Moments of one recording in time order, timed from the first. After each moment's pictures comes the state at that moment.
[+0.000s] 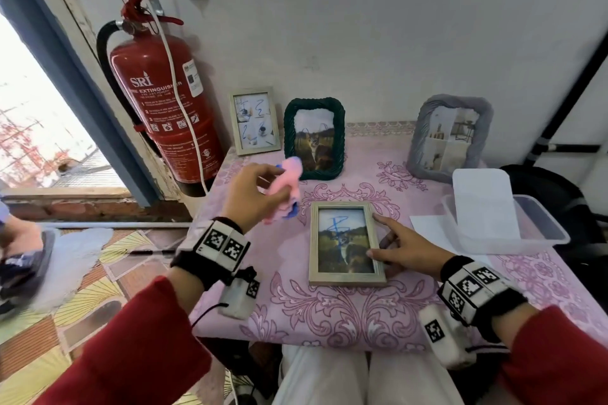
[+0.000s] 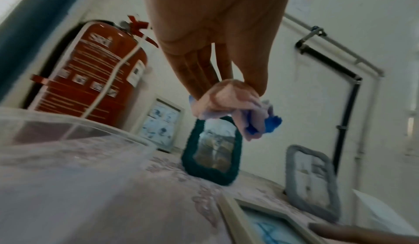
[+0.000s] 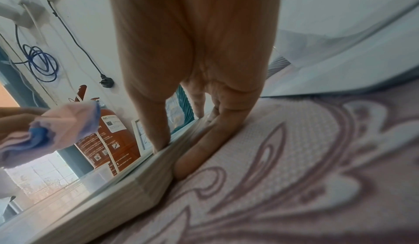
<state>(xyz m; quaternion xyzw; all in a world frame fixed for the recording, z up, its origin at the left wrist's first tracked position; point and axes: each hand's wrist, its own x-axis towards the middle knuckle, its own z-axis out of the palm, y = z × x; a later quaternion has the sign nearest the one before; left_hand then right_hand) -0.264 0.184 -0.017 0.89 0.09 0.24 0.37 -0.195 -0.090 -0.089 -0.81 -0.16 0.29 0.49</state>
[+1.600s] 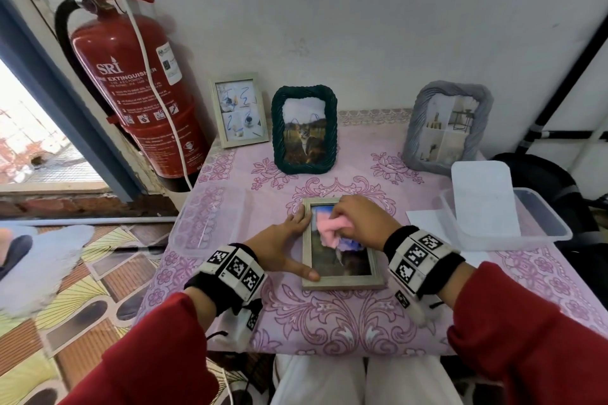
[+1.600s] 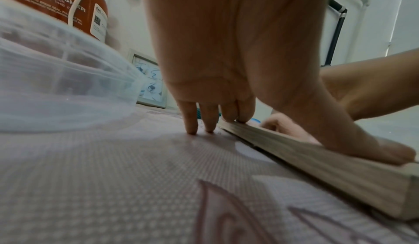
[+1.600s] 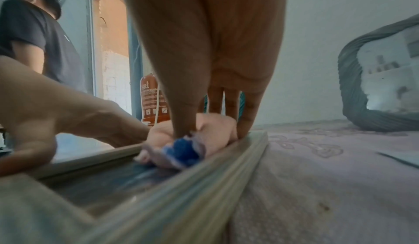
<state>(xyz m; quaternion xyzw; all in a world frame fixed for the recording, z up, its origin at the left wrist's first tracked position) -0.249 0.172 -0.092 0.95 -0.08 -0.18 0.26 -0.171 -0.023 -0.065 -0.91 -0.38 0.11 0.15</state>
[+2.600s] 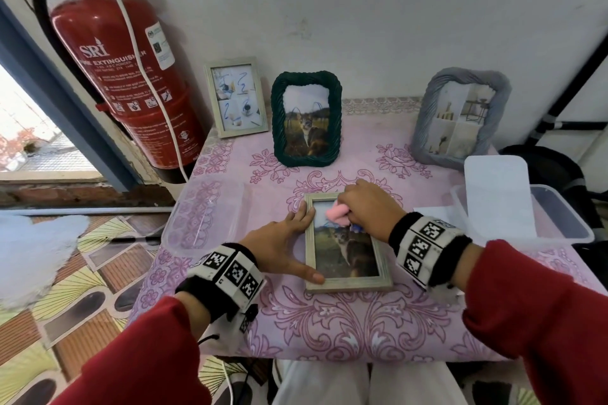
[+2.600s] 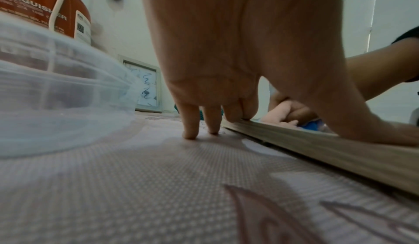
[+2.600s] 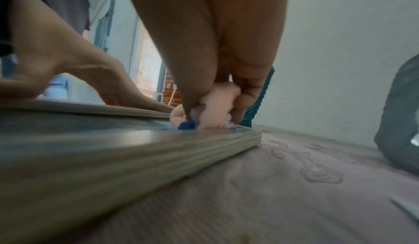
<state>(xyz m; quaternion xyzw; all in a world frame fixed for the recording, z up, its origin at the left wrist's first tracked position) -0.252 0.168 -0.077 0.95 -0.07 -0.21 0.23 -0.156 -0.014 -0.056 -0.91 -0.40 0.07 -0.02</state>
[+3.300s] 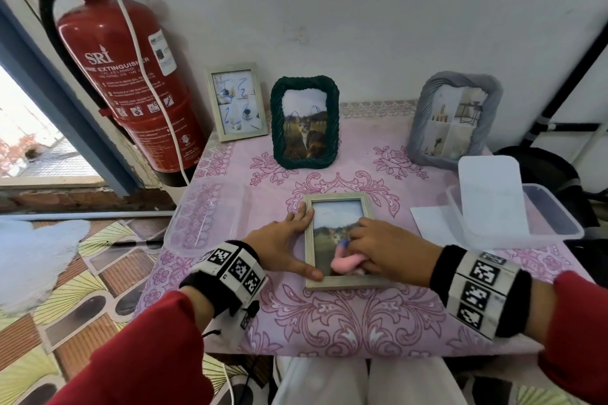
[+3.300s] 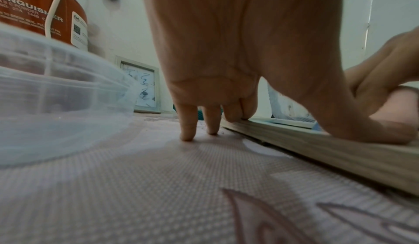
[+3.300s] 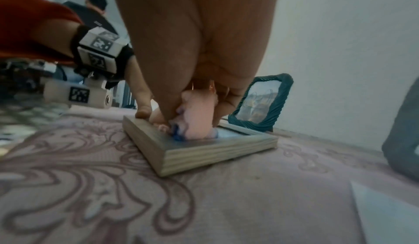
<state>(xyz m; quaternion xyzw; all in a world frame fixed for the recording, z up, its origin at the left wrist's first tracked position) -0.253 0.163 -0.072 0.95 -0.06 -0.22 0.23 -0.204 -0.057 -0.058 -0.83 -0.54 0.12 -0.02</state>
